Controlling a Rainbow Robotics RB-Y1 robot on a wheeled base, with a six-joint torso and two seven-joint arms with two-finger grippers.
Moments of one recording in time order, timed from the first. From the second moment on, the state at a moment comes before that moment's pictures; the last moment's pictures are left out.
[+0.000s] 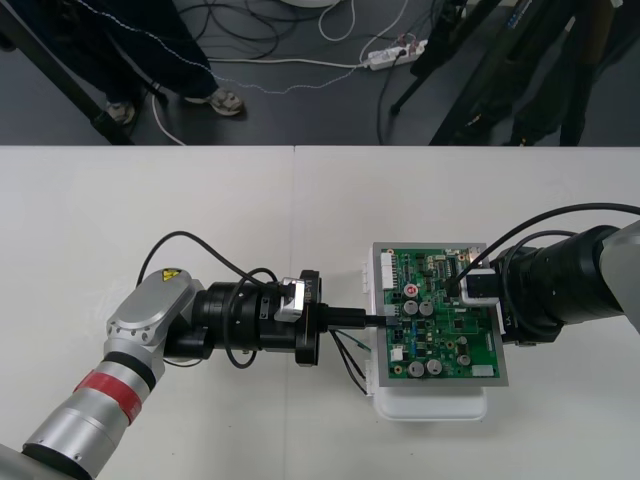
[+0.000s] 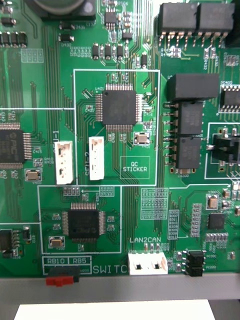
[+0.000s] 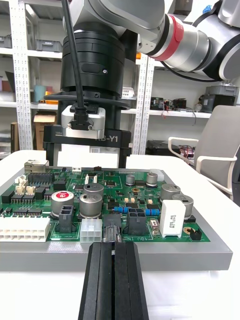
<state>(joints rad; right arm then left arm) -0.19 -0.68 0.15 -2.04 2.33 -1.57 -0.46 -0.39 0.21 -0.29 -1.02 -1.12 -1.40 -0.55</state>
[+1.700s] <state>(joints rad) -0.19 -0.68 0.15 -2.04 2.34 -1.57 -0.46 -0.40 0.22 -0.32 -1.01 -1.11 -1.39 -0.71</state>
